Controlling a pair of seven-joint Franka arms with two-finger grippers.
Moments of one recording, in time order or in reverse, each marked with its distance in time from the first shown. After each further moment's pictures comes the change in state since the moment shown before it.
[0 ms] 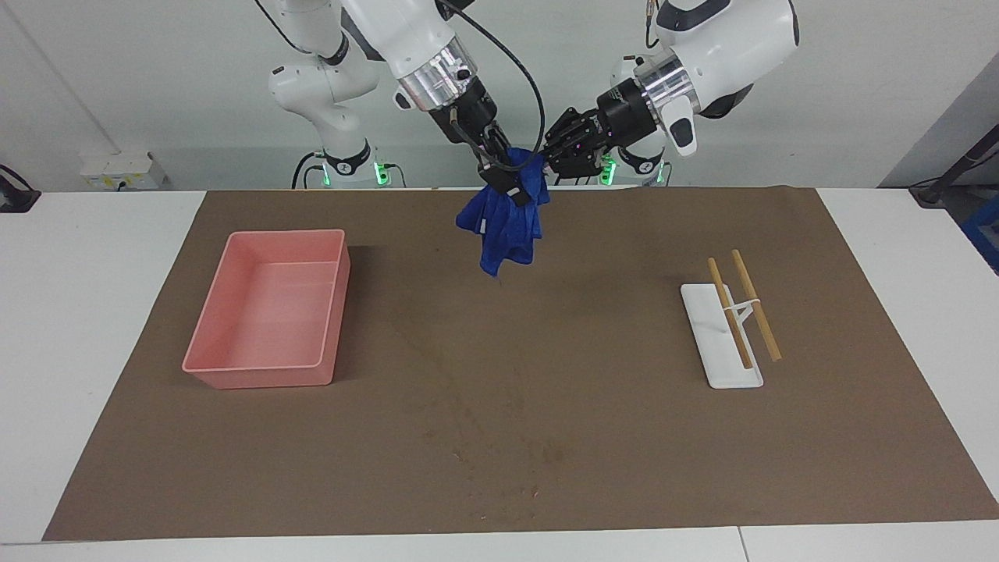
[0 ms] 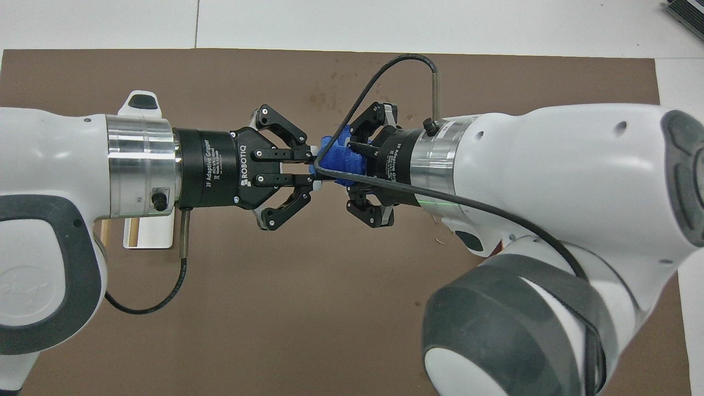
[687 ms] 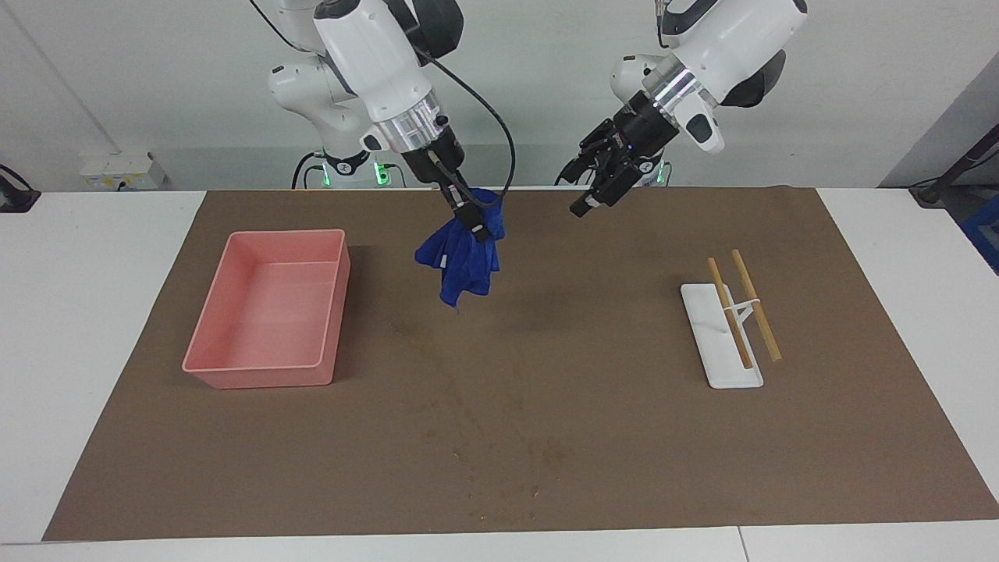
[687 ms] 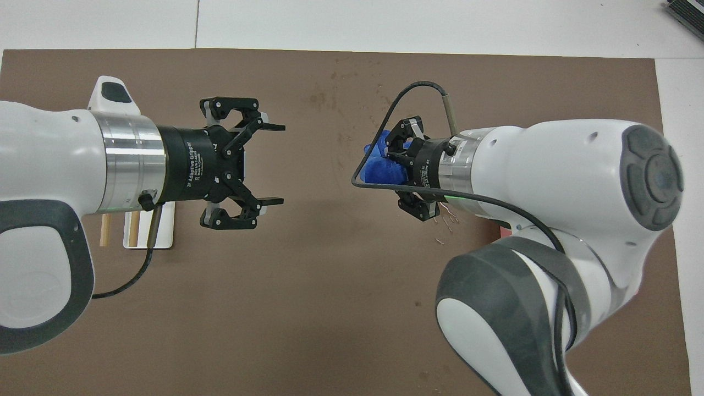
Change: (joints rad) left arm 0.030 -0.007 0.007 0.001 0.386 -0.007 0.050; right arm -0.056 -0.029 -0.012 -0.215 -0.077 0.133 -0.371
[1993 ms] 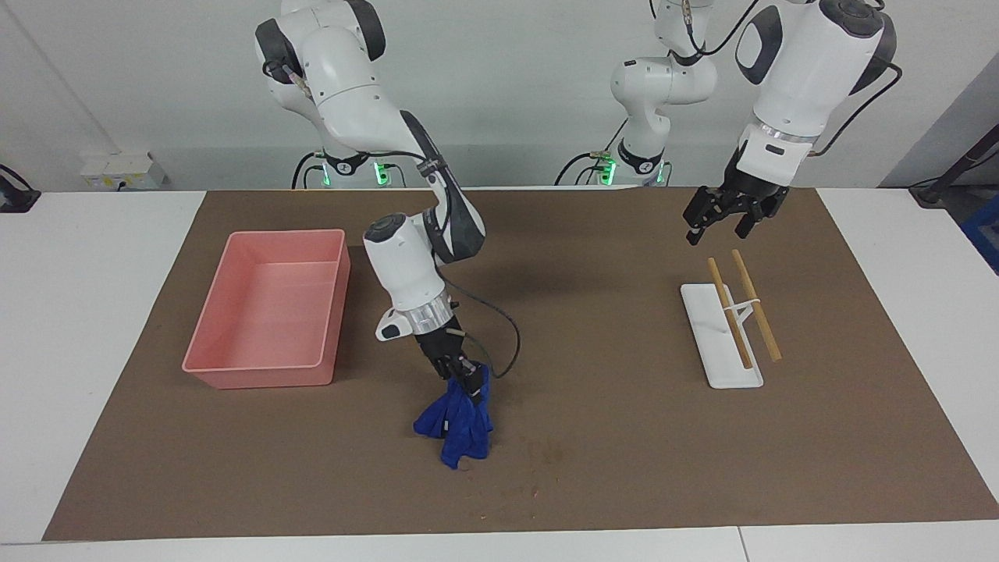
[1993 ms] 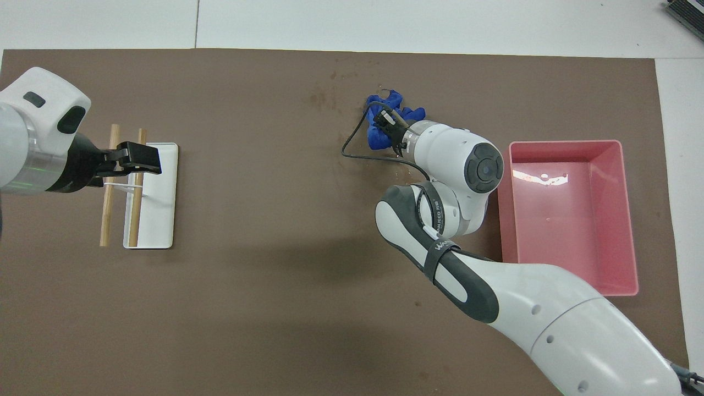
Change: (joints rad) left arm 0.215 0.018 0.005 -0.004 0.572 -0.261 1.306; right arm -0.018 0.559 -0.004 0.022 -0.004 0.668 -0.649
